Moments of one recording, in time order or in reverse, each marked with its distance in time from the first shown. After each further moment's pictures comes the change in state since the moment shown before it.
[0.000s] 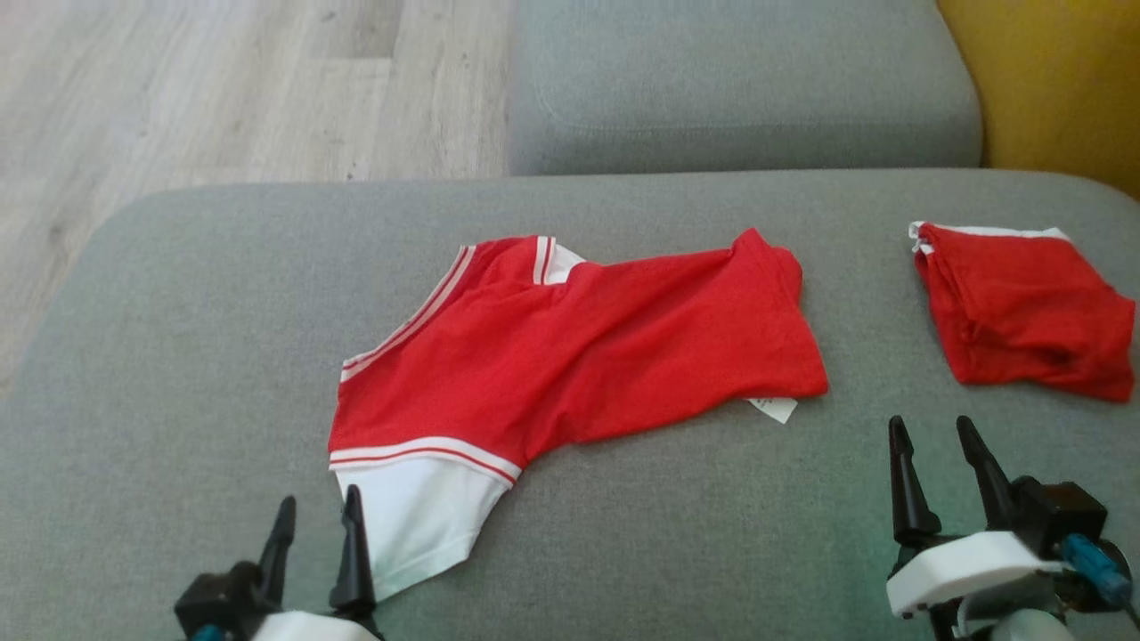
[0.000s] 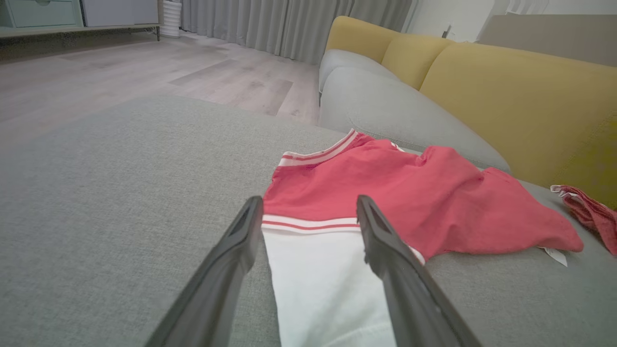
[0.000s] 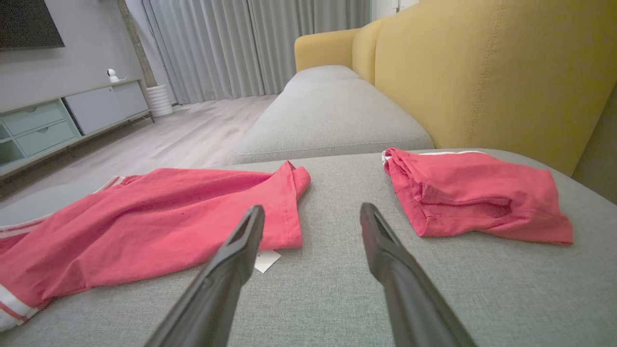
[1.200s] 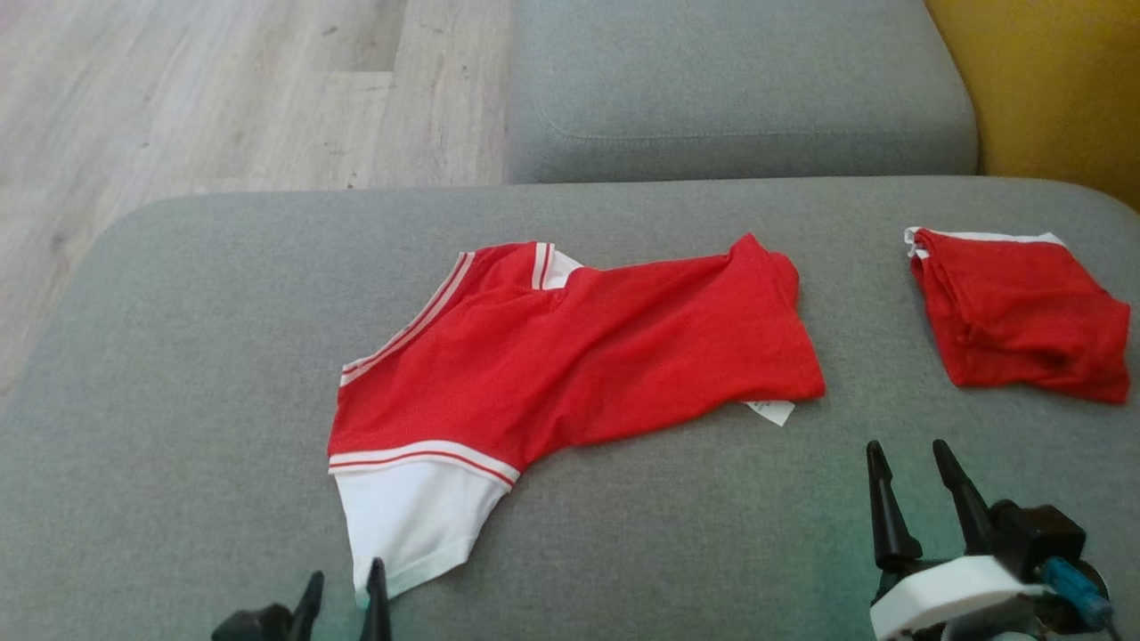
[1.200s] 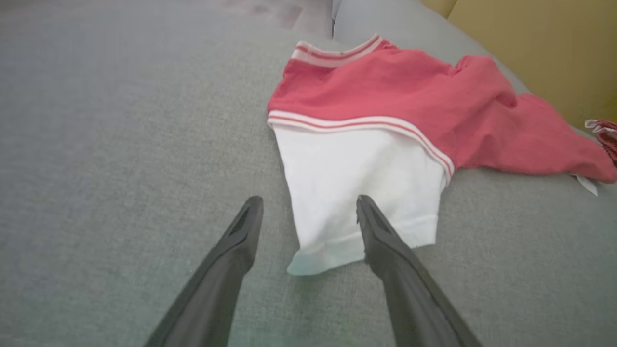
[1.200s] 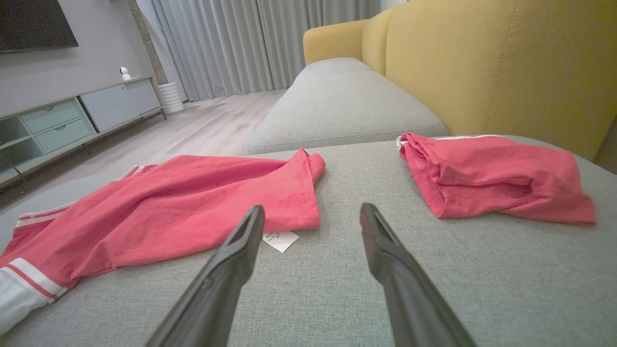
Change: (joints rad) left arm 0.017 -0.032 -0.044 0.141 -0.039 -0.018 0.068; right arm 0.039 0.000 0.050 0.003 0.029 0.000 -0.021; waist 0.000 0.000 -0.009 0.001
